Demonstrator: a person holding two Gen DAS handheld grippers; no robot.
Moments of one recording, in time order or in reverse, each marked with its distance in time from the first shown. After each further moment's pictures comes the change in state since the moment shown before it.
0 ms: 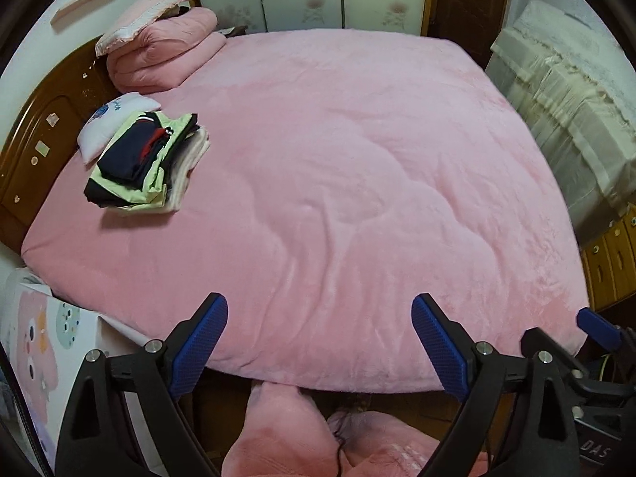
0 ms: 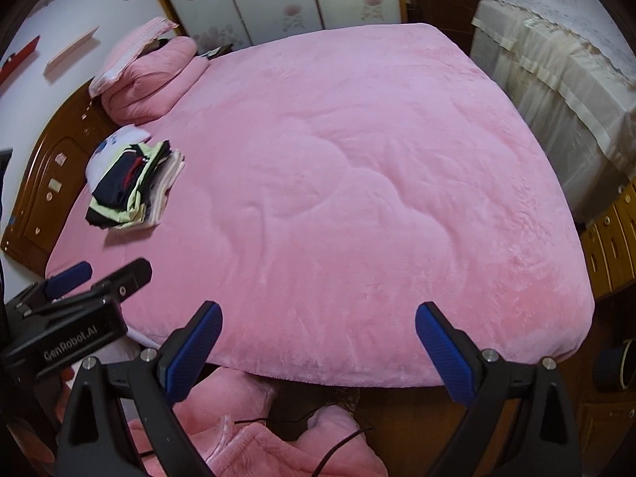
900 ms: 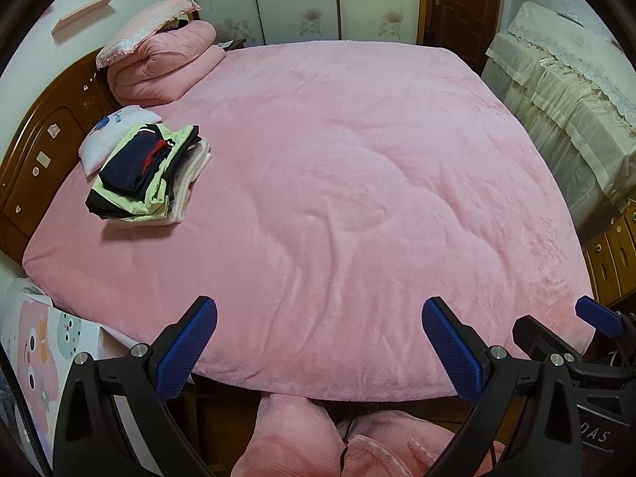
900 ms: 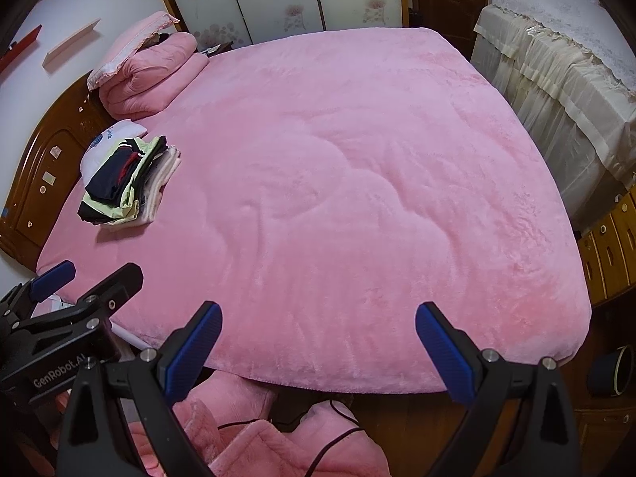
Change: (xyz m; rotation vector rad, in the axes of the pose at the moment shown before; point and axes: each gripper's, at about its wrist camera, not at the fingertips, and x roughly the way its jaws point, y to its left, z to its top) left arm 0.002 0.002 -0.009 0.019 -0.041 0.016; right arm 0.009 0.011 0.000 -0.018 -0.009 -0.033
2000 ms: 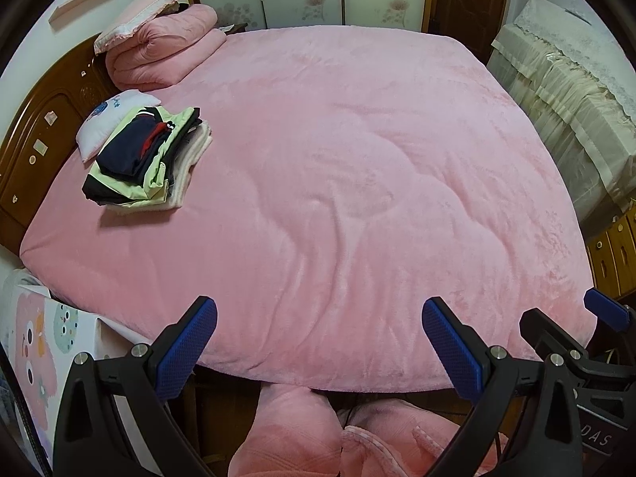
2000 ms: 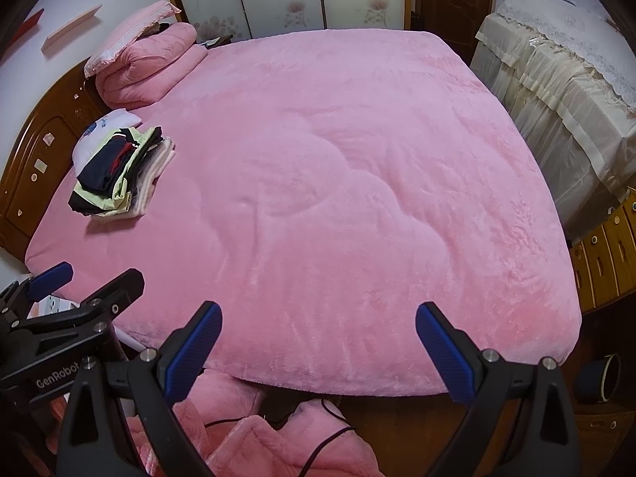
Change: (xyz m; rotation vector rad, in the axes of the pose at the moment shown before) left arm 0.018 0.017 0.001 -0.005 0.060 -0.011; right arm 0.008 0.020 0.003 -0.037 0.010 -0.051
